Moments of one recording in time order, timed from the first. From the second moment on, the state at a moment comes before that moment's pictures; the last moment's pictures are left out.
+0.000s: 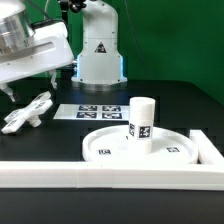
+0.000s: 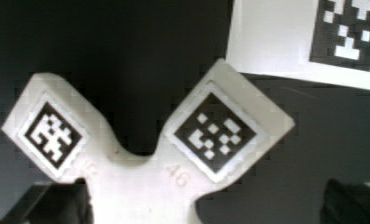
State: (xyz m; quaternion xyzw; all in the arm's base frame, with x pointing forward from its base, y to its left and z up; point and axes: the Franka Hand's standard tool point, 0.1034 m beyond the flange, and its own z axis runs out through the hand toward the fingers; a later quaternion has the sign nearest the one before) arm 0.403 -0.166 0.061 -0.98 -0.06 0.09 0.14
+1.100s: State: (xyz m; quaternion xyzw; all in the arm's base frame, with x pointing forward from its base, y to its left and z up) arm 0.429 -0.174 0.045 -0.97 -0.09 0.12 0.17
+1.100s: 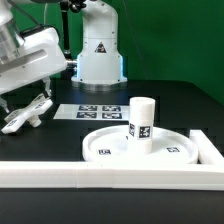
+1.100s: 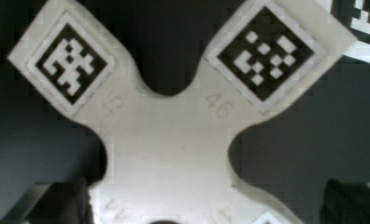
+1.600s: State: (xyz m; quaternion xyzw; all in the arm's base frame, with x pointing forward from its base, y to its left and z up) arm 0.421 -0.179 0.036 -0.97 -0.09 0.12 0.17
